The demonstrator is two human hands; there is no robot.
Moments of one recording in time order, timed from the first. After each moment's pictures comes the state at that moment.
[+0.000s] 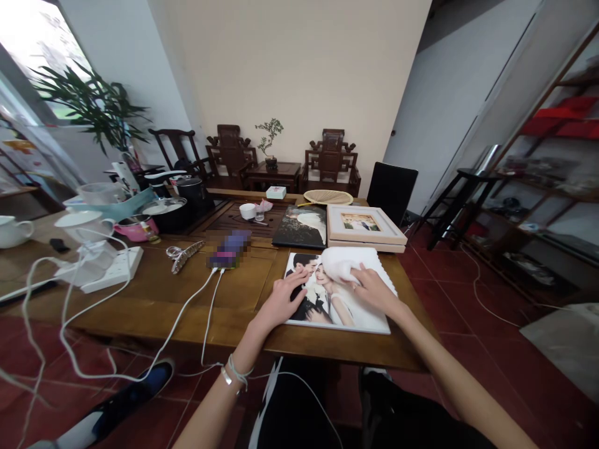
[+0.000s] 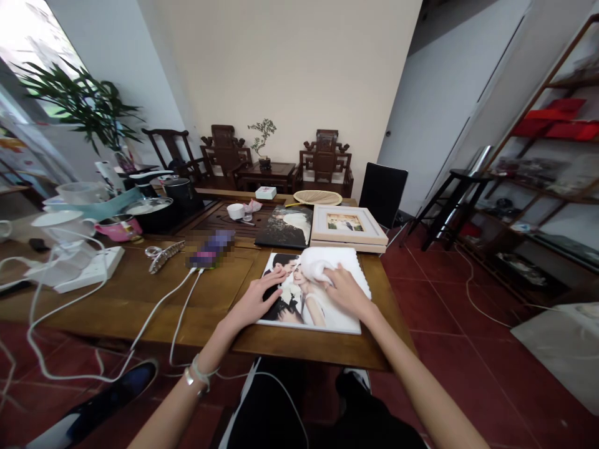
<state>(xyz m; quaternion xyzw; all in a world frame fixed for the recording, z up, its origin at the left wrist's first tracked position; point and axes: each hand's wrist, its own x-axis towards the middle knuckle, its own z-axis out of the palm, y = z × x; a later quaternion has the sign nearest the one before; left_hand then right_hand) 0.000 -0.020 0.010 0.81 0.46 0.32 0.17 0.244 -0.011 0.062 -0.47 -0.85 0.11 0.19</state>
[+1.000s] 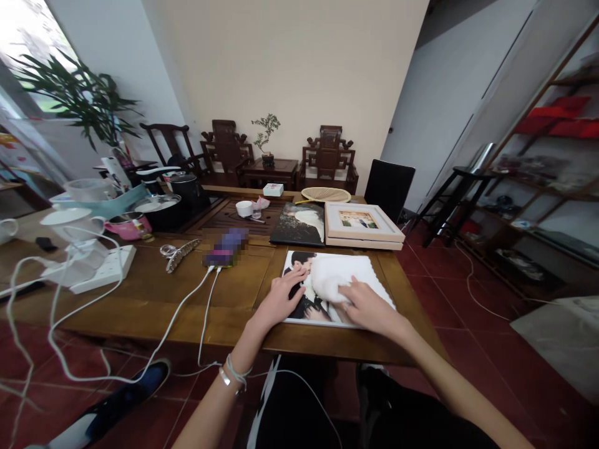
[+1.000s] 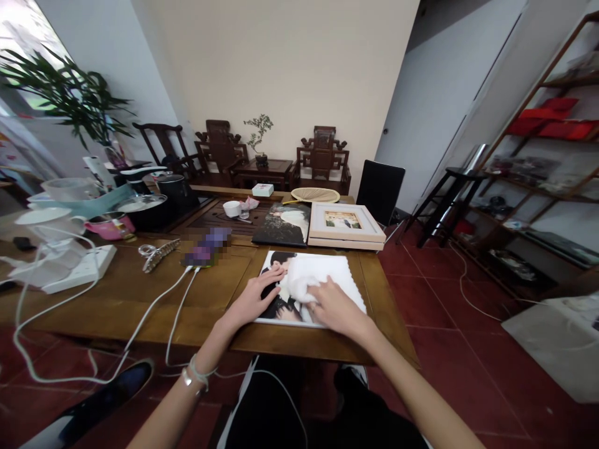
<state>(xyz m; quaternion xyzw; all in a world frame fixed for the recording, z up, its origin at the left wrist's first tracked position) 0.001 -0.018 0.006 0.81 0.45 0.32 0.17 0.221 -0.052 0.079 -0.43 -0.89 0.11 0.11</state>
